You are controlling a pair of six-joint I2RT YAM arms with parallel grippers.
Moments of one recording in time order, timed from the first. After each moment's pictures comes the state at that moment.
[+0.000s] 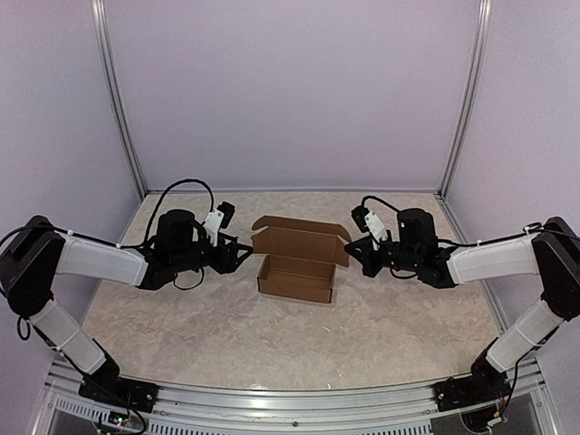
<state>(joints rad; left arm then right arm) -0.59 1.55 0.67 0.48 0.20 -0.05 0.60 1.52 0.69 0.43 -0.25 -0.09</state>
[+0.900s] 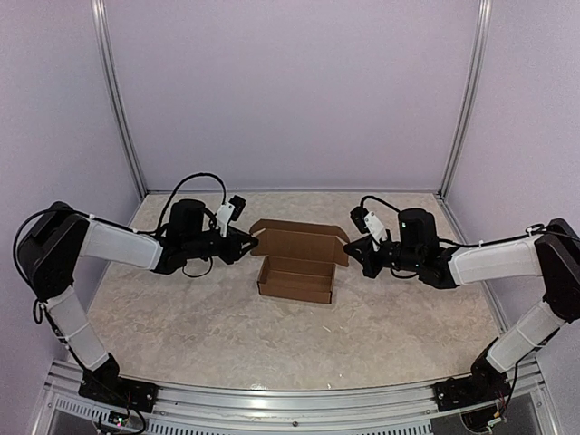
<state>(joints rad) -0.53 1.72 0.84 0.47 0.36 -0.02 0.60 1.50 0.68 0.43 -0.27 -0.13</state>
